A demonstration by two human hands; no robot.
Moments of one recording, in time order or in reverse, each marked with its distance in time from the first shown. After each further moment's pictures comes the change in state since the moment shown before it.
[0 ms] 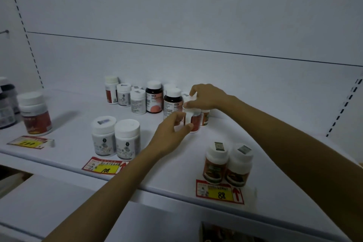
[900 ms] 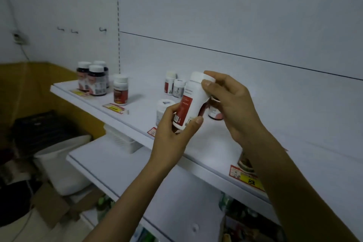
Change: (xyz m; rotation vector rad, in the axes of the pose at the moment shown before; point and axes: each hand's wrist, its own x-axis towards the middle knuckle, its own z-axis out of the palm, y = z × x) left_hand -0.150 0.055 -0.056 -0.289 0.562 0.032; right_hand -0.151 -0.125 -0.021 1.358 0.176 -0.245
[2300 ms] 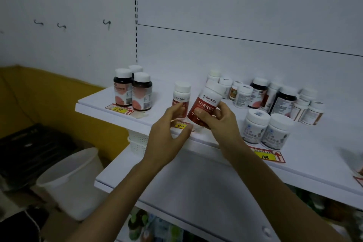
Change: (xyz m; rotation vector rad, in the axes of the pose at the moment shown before) left_hand 0.155 -0.119 -0.254 0.264 -0.270 0.188; right_hand 0.083 0.110 0.262 0.038 0.268 0.230
